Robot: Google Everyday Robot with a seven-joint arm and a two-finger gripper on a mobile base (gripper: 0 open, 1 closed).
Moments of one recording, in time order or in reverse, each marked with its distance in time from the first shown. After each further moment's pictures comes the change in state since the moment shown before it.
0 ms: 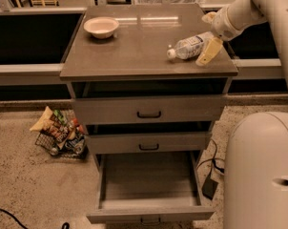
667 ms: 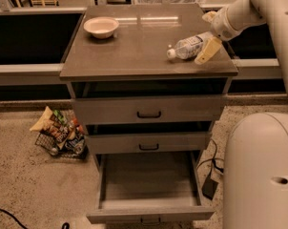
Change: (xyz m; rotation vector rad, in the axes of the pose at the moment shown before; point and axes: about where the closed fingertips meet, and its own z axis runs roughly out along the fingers) arm 0.004 -0.009 0.005 0.033 -0.018 0.014
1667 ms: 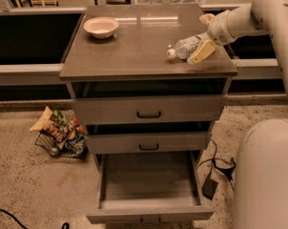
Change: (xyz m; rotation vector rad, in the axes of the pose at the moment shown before) arm -0.015 0.000 0.016 0.038 -0.172 0.072
